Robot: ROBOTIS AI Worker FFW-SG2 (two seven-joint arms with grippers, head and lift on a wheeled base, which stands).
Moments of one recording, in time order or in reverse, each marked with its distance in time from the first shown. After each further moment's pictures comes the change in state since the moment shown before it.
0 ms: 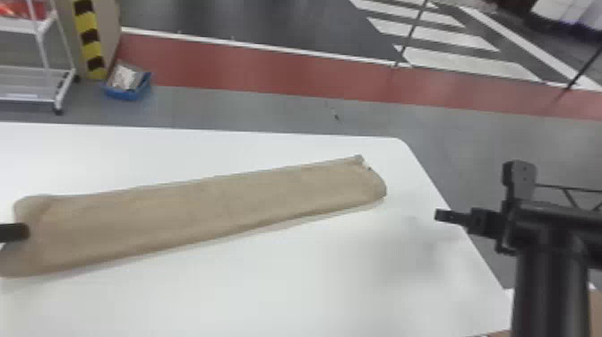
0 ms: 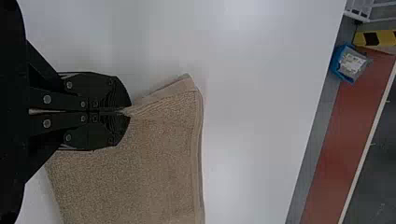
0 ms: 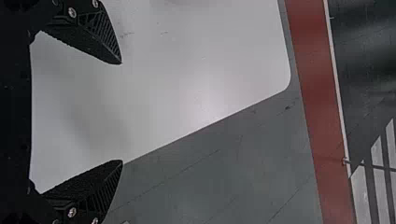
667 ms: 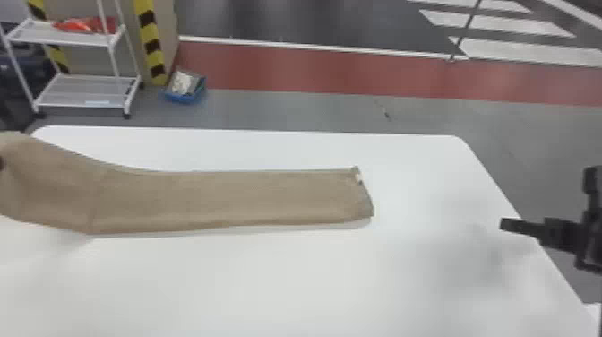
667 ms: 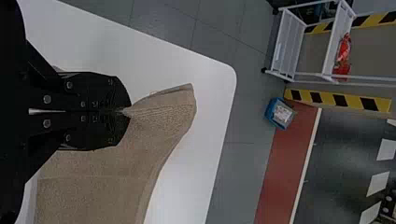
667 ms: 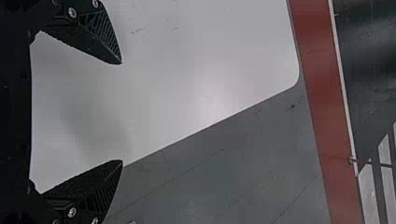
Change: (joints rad) left arm -0.175 0.193 0.101 0.026 -0.007 0.028 -0.034; right arm 0.023 0.001 -0.011 -0.013 -0.006 0.015 0.007
